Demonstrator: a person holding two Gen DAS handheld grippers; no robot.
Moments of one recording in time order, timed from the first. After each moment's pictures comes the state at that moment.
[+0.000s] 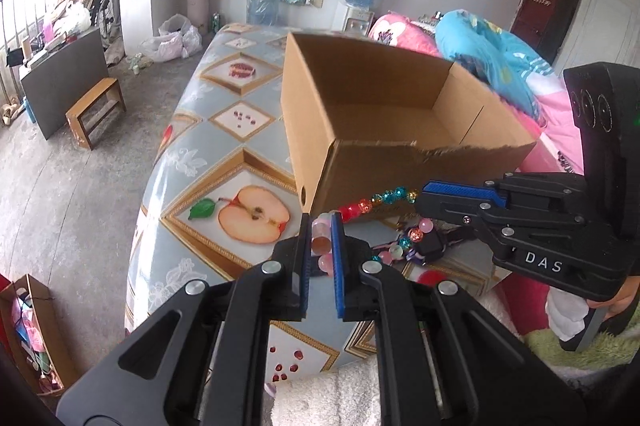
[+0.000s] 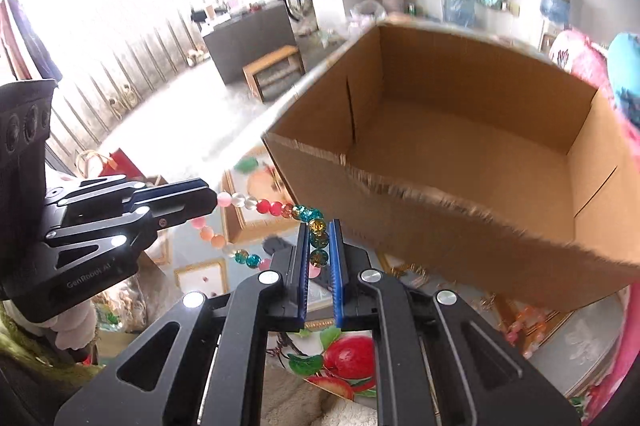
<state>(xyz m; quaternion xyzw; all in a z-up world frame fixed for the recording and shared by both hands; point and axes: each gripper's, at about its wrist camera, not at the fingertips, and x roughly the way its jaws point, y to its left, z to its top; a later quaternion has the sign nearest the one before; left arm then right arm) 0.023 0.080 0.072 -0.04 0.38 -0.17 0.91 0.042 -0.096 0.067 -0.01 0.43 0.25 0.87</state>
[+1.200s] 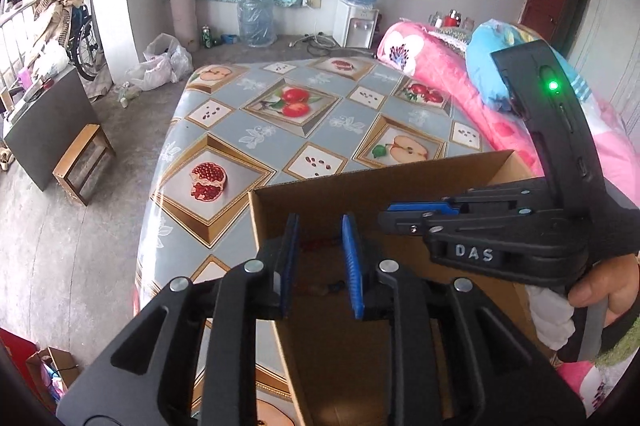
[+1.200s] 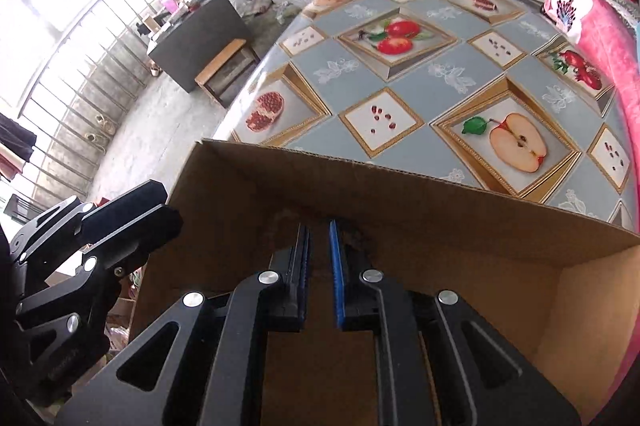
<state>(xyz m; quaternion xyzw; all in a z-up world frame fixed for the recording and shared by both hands) 0.235 0.013 0.108 0.00 0.40 -0.15 0.90 0.283 -0.143 0.055 0.06 0.53 0.22 0.82</state>
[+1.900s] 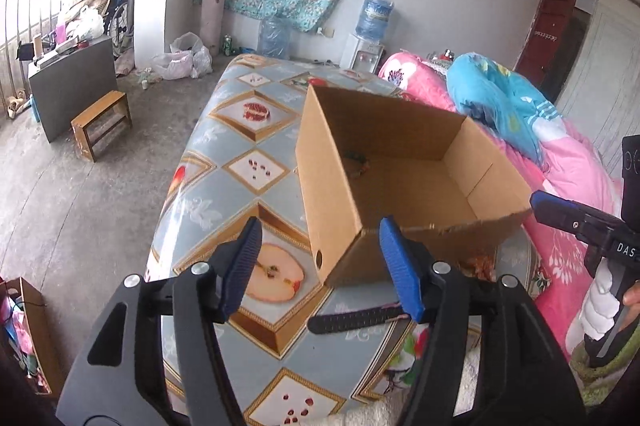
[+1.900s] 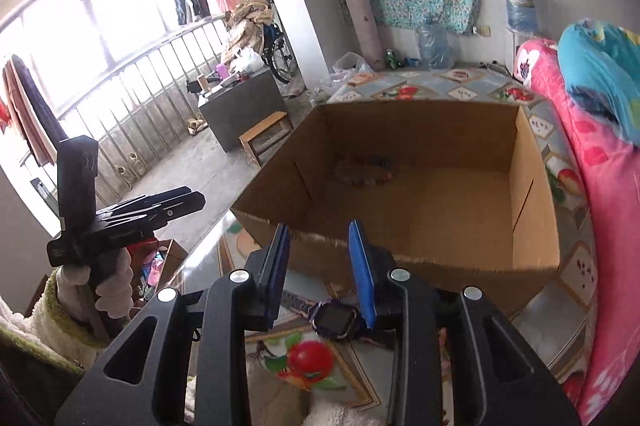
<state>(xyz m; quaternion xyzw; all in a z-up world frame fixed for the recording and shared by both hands) 0.050 0.092 0.078 -0.07 0.36 -0.14 0.92 0.036 -0.192 0.088 0.08 0.37 0.24 0.89</state>
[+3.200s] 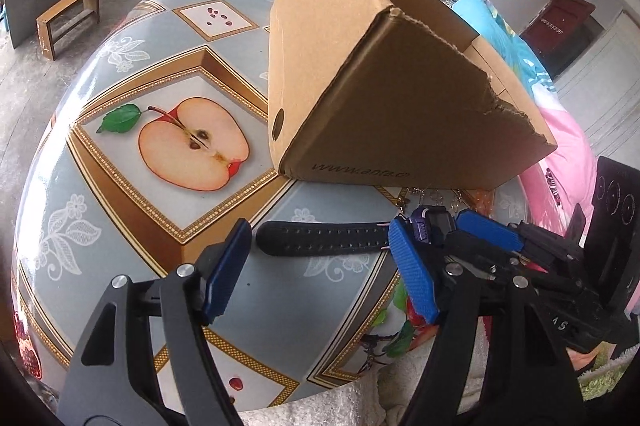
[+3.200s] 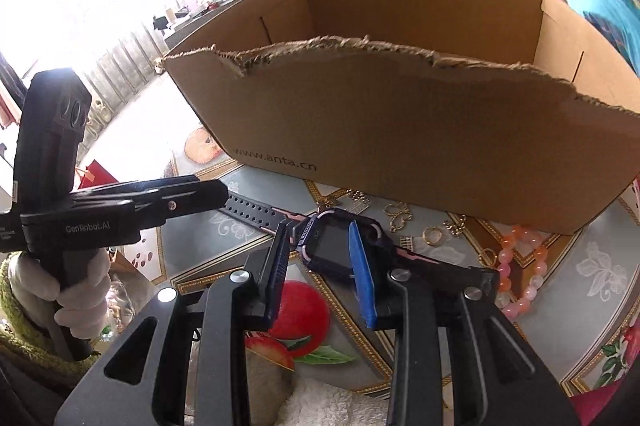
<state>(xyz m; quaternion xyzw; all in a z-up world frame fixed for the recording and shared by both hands) 0.065 0.062 -0.030 -0.15 0.48 -0.19 0.84 0.038 -0.126 -0.014 0.02 0.46 0.19 0.87</state>
